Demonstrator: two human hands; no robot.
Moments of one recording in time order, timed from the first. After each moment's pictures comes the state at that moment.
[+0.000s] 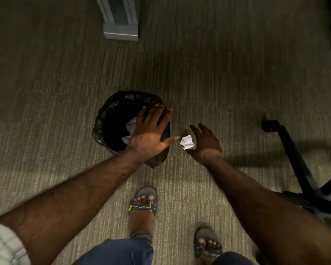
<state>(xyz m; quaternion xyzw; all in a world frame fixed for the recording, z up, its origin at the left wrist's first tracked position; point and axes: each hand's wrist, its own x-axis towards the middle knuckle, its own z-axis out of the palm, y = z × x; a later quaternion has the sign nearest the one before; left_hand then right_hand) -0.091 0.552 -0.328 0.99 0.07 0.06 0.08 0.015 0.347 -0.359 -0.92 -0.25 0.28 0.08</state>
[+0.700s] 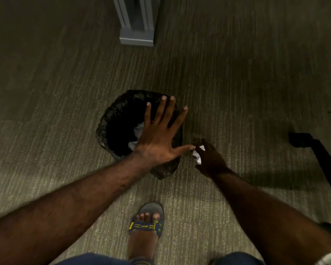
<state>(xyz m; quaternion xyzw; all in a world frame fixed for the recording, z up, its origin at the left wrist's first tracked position) -0.083 0.557 -0.372 0.99 0.08 0.08 0.01 0.018 0.348 -0.481 -0.88 -0.33 0.34 0.04</state>
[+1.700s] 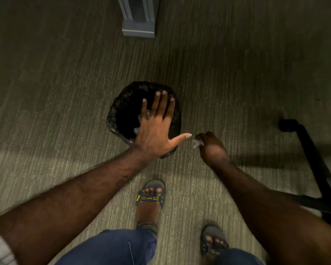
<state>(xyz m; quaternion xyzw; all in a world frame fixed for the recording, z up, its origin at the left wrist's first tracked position) -0.120 0.535 -0.305 0.99 0.14 0.03 0.01 -0.017 0.329 -0.382 -0.90 -0.28 0.27 0.18</state>
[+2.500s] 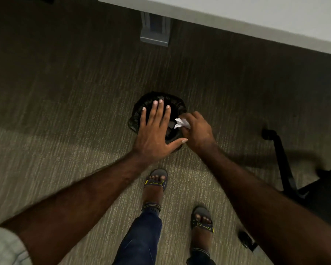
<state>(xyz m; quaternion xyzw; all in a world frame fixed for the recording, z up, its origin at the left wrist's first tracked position) -0.175 0.565 -0.168 0.98 0.20 0.01 0.09 -0.043 0.439 -0.161 -0.88 -0.36 0.22 0.22</state>
